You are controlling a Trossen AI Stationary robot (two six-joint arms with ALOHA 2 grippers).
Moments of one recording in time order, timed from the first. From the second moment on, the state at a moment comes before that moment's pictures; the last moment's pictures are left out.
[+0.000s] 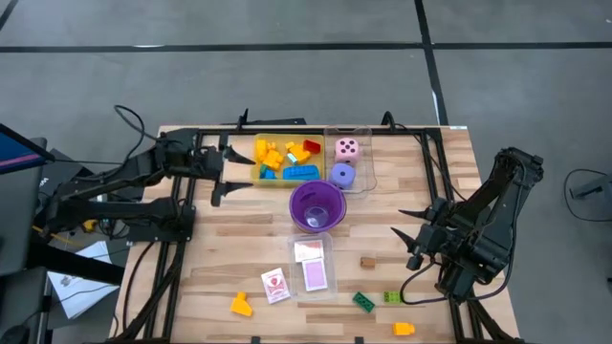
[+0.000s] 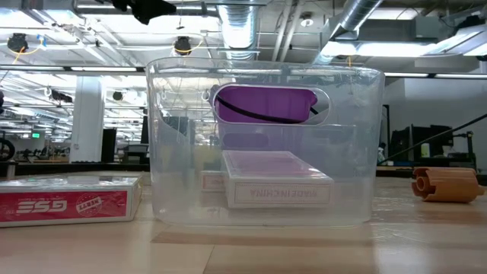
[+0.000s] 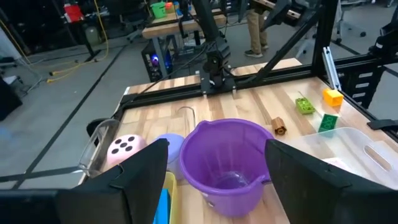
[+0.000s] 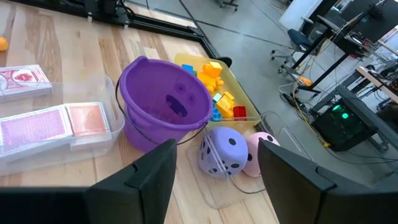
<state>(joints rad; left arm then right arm) 0.33 0.76 0.80 -0.28 0.30 0.28 0.99 1.32 1.21 -1.53 1.20 1.20</state>
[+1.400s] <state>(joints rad) 0.17 0.99 0.81 0.29 0.24 0.32 0.66 1.32 0.83 -0.61 0.58 0.68</state>
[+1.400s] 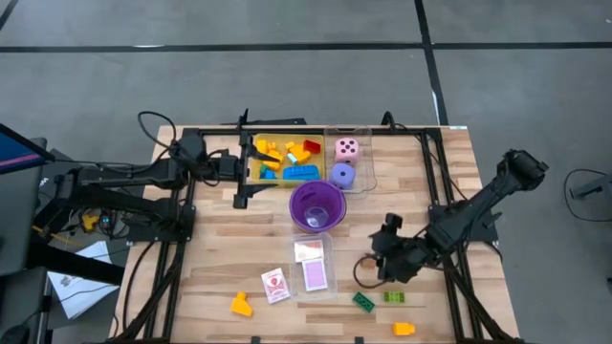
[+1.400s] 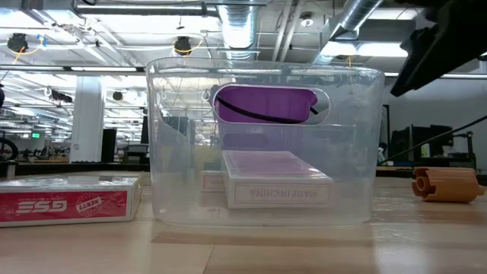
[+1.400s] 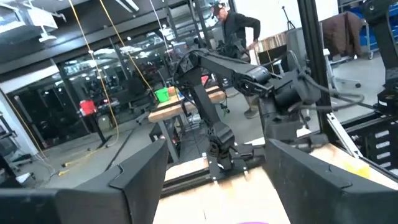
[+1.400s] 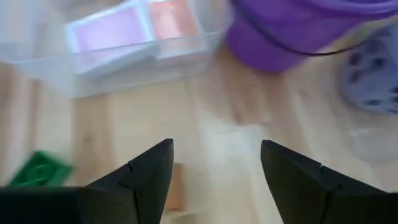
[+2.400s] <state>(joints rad) 0.17 0.99 0.81 0.25 0.24 0.32 0.63 1.53 0.69 -0.33 0.41 0.74</state>
